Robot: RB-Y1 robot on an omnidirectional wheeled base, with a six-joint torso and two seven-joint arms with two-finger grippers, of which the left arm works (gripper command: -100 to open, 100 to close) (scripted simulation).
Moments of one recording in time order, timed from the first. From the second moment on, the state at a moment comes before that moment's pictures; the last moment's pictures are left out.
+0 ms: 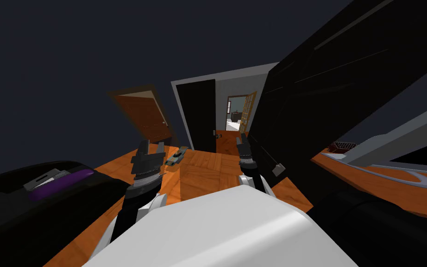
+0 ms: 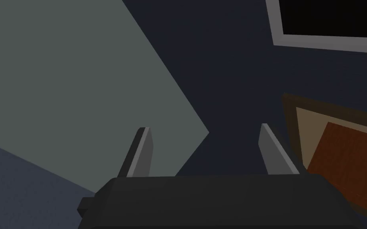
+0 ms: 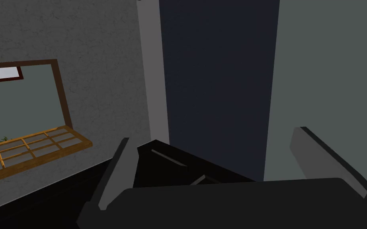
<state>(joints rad) 0.50 0.04 -0.02 -2.39 -0.12 -0.50 0.13</state>
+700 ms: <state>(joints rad) 0.47 0.07 -0.01 -2.25 -0.11 -0.52 0.14</state>
